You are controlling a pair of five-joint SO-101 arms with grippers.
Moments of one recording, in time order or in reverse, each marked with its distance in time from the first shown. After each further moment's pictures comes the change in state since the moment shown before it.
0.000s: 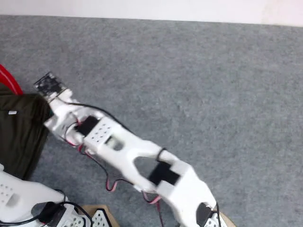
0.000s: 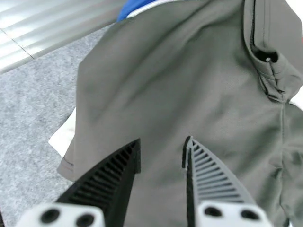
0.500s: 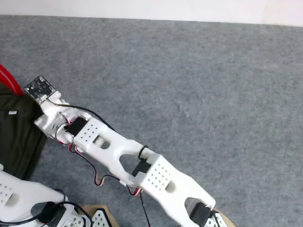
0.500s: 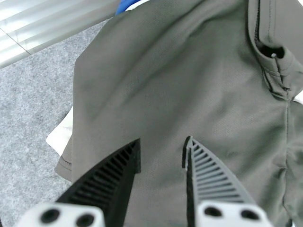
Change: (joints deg) left arm 0.0 1.0 -0.1 -0.2 -0.1; right arm -1.1 21.3 -25.2 -0.8 0.0
